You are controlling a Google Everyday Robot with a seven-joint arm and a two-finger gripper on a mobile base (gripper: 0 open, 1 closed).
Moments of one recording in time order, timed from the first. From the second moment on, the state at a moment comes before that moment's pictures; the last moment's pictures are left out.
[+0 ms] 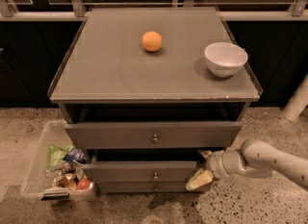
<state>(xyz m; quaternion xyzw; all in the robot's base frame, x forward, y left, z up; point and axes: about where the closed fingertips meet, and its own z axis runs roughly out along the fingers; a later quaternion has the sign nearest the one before) 0.521 -0.179 0.444 -0.44 0.80 0.29 0.30</state>
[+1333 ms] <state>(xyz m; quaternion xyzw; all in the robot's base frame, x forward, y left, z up) 0.488 -0.178 0.436 -0.42 0.80 0.34 0.26</state>
